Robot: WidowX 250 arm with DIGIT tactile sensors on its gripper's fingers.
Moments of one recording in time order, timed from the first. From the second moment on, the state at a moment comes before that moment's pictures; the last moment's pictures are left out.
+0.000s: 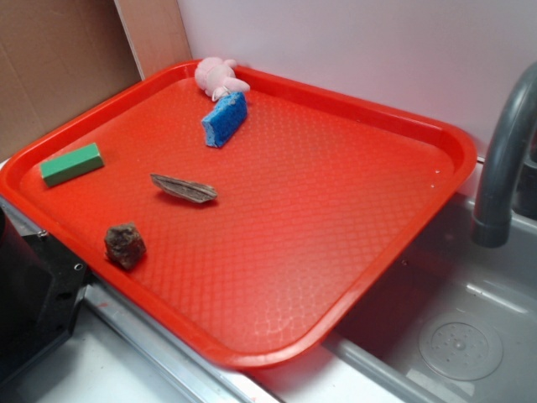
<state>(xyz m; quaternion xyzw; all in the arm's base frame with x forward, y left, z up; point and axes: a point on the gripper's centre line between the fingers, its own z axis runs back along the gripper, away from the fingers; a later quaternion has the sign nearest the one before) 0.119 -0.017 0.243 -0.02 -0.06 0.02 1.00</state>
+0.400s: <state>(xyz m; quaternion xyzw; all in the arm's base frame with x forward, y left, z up) 0.118 -0.017 0.238 -0.02 -0.05 0.02 1.00</state>
